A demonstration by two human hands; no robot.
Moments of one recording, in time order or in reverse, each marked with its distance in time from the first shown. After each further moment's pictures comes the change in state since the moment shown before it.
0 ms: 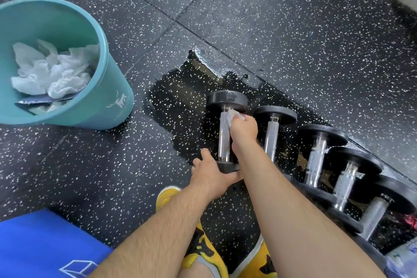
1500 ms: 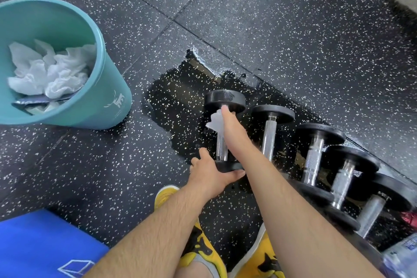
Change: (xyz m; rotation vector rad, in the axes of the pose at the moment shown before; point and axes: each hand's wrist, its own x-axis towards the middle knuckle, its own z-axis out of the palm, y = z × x) left_hand 0.004 -0.004 0.002 -0.015 0.007 -0.004; right_hand -0.028 -0.008 -0.014 -0.311 -0.416 -0.074
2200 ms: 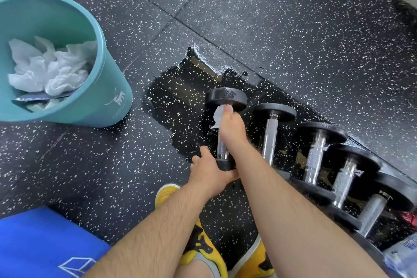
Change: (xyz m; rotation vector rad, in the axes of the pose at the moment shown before) left_hand 0.000 0.000 0.000 0.020 -0.002 0.011; right_hand 0.017 0.002 0.015 -0.055 0.242 -0.053
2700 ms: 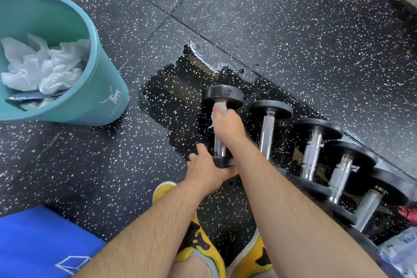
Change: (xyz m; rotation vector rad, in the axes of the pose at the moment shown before) left_hand 0.001 -0.002 -0.001 0.003 -0.001 -0.001; right_hand 0.003 -0.001 -0.004 -0.238 -0.064 -0.021
